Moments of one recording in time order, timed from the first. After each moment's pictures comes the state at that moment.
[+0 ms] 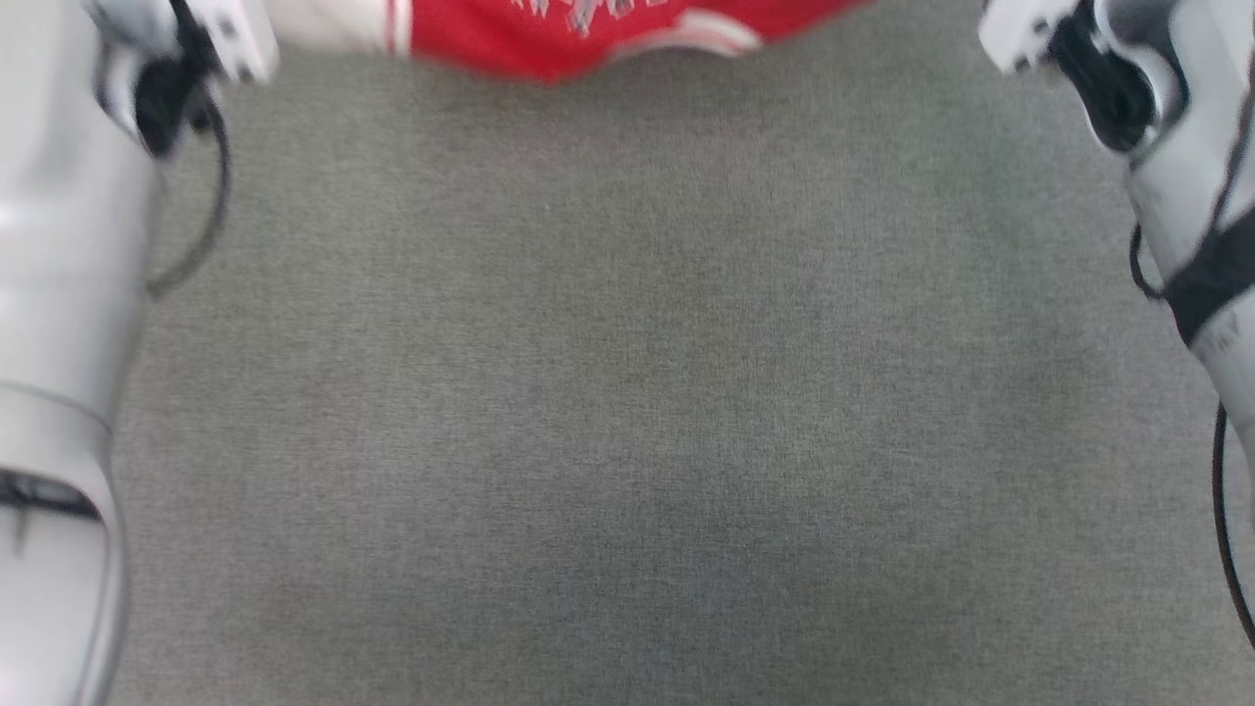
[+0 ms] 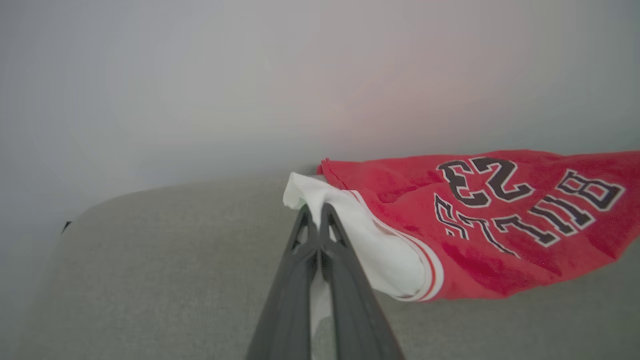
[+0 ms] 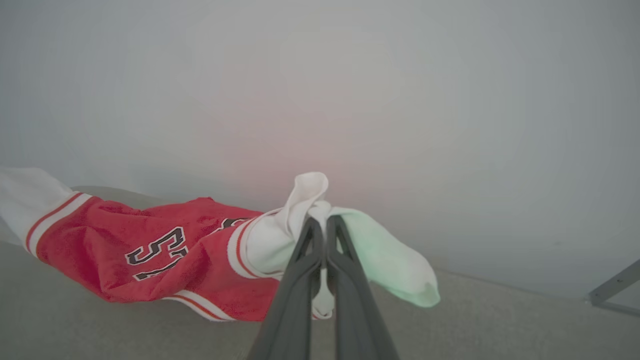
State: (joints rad) left arm -1.39 0.34 -0.56 1.17 -0.68 -0.13 0.20; right arm -1.30 -0.25 0.49 0.97 0.66 0.13 0.06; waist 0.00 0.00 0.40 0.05
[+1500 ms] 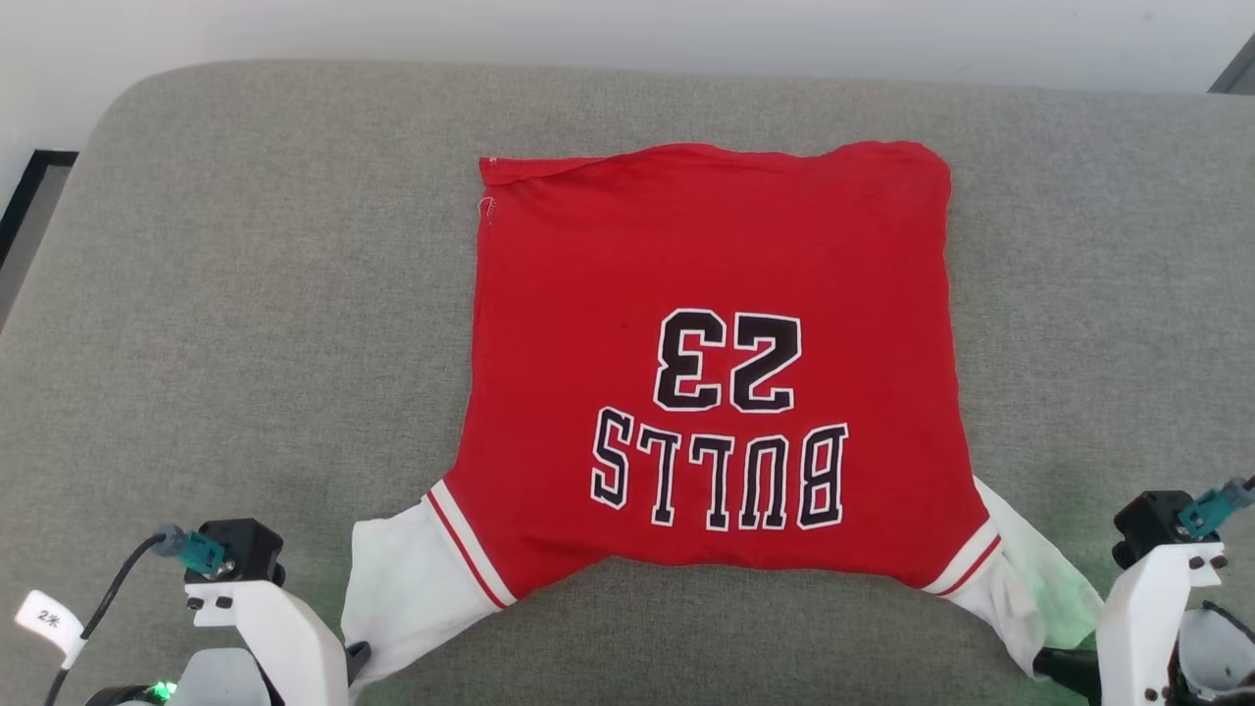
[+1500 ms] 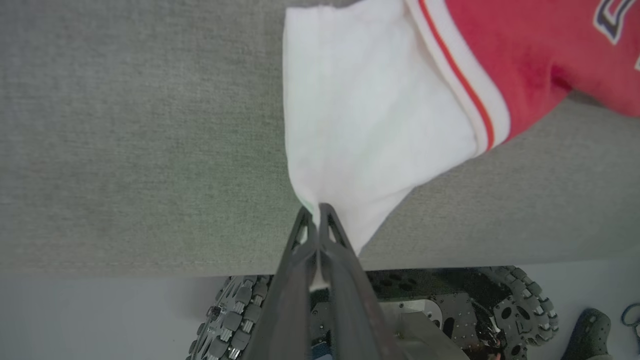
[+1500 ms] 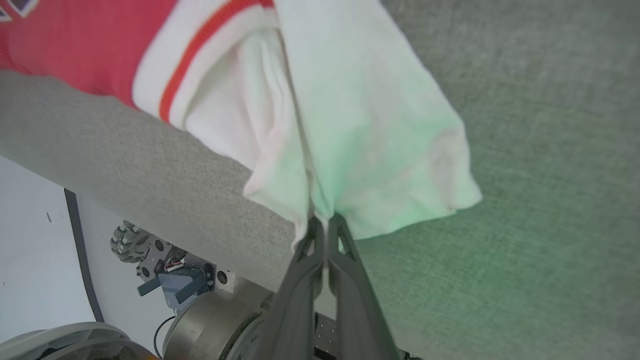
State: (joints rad) left arm -0.06 0.76 -0.53 -0.18 -1.00 0.39 0.63; right arm 0.01 -0.40 -0.02 -0.01 0.76 0.13 1.11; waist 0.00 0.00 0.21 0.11
